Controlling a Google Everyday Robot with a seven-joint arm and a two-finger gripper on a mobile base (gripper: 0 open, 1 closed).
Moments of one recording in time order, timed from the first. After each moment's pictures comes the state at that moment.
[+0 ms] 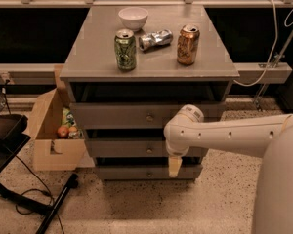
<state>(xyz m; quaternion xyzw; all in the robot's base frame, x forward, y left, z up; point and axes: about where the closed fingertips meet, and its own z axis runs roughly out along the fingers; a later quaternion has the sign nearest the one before) 0.600 -0.112 0.507 -0.66 0.73 -0.08 0.10</state>
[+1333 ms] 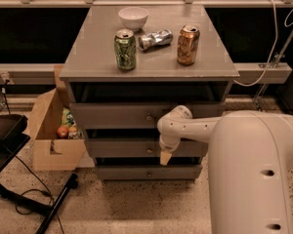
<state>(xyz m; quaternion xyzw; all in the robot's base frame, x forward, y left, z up) 0.666 -0.091 0.419 -0.63 0.77 -0.04 0.09</state>
